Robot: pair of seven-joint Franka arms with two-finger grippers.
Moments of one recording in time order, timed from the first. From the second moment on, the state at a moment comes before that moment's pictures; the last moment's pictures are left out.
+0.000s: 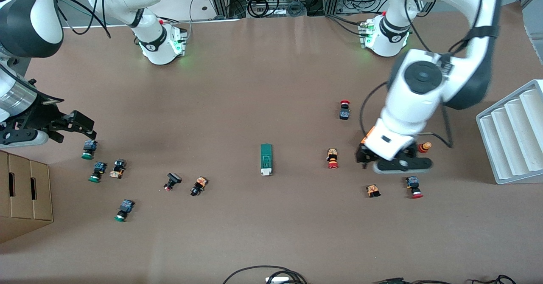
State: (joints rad) left arm -0.32 0.27 -0.11 -1.72 0.20 2.18 -0.54; right arm 0.22 -0.04 -0.24 -1.81 0.06 1.89 -0.07
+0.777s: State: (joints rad) left arm -0.55 0.27 -0.11 -1.85 0.55 2.35 -1.08; right arm 0.22 -0.04 -0.24 -1.81 0.06 1.89 -0.07
